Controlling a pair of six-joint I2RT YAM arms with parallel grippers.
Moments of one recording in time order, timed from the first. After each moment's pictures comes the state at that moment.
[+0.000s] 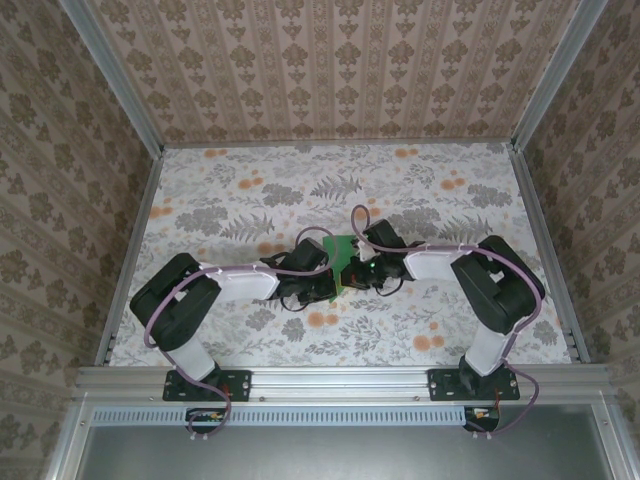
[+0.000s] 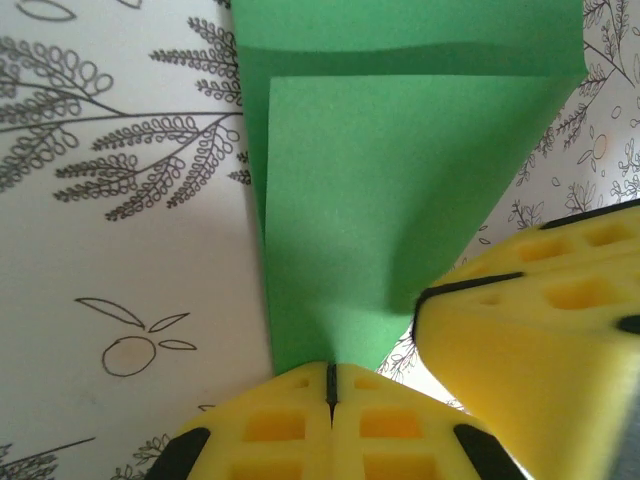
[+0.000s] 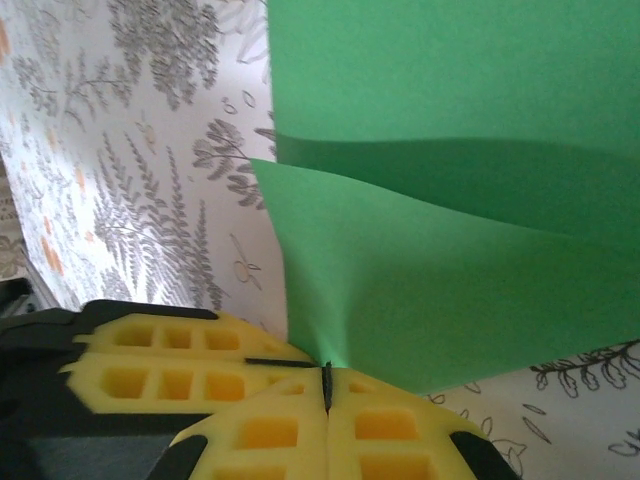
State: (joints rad) left arm -0.87 1.67 0.77 -0.10 0.25 -0.95; right arm 0.55 1.76 0.82 -0.07 -0.58 0.69
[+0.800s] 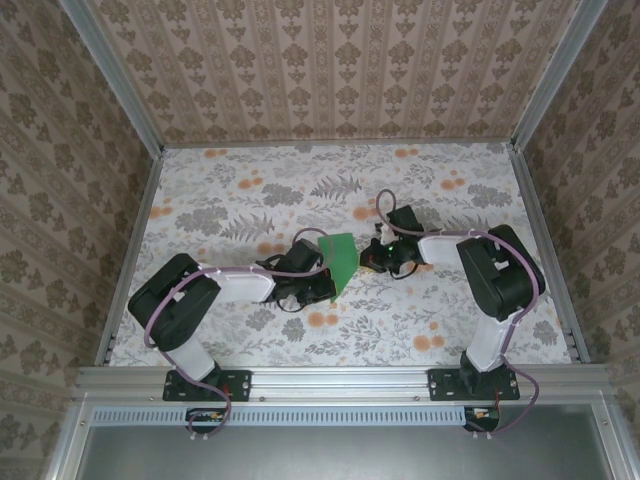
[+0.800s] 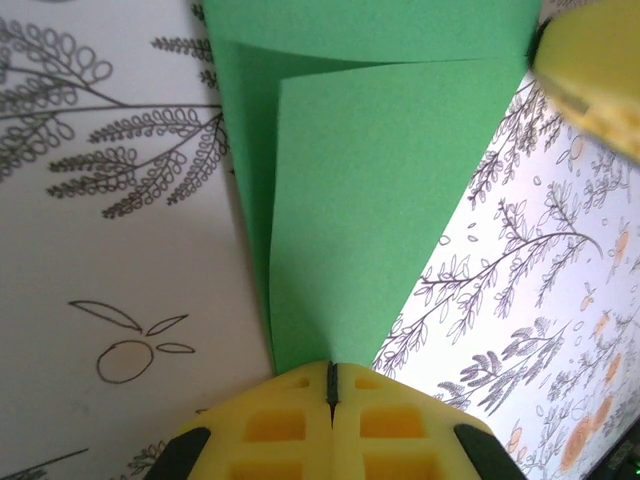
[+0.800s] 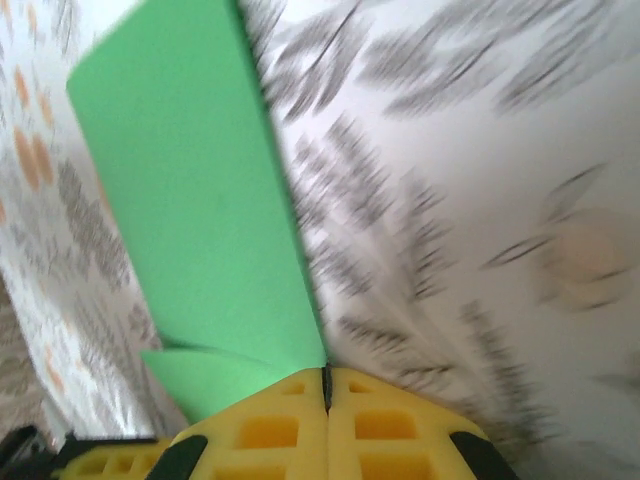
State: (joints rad) left arm -0.84 1.66 0.72 -0.03 0.32 -0.96; right arm 0.34 1.82 0.87 -0.10 -0.54 0.68
